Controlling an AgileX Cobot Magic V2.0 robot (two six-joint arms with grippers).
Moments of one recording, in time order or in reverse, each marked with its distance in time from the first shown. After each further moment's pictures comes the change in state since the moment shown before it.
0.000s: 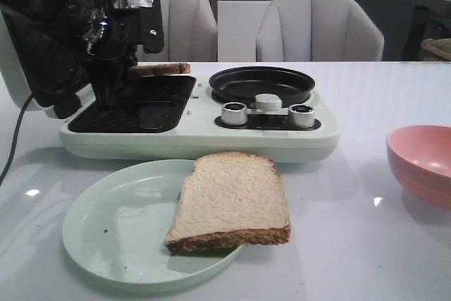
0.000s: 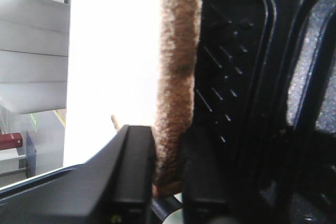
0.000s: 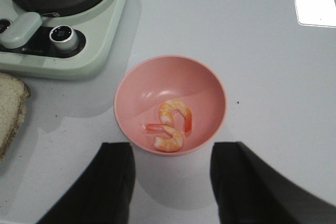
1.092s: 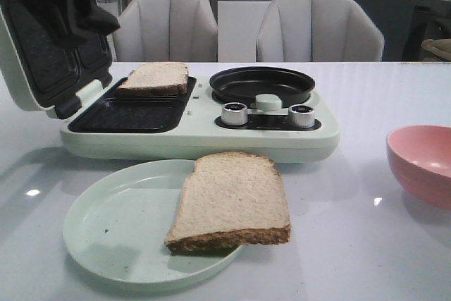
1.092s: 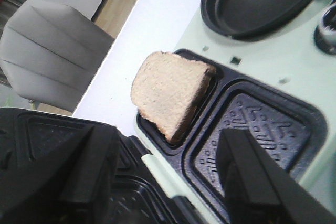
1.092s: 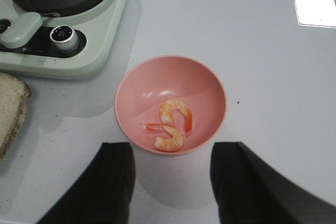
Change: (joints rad) left arm -0.162 -0.691 0.525 0.002 0.015 -0.479; right arm 0.000 0.000 0.000 0.000 0.000 0.000
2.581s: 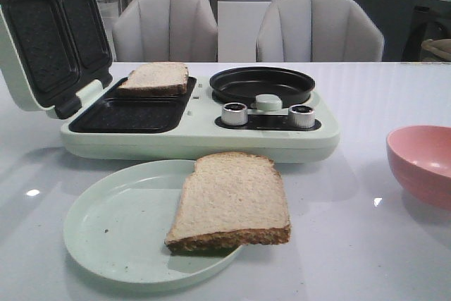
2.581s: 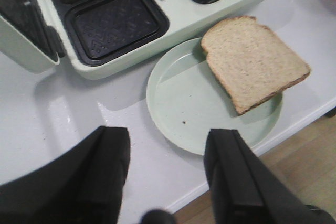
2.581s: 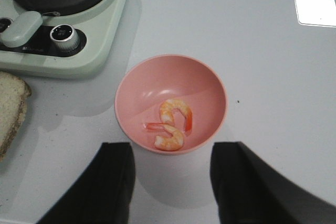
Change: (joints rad) left arm -0.313 -0.631 0.168 -1.496 0.604 0.711; right arm 0.000 0.000 0.000 0.000 0.002 0.000
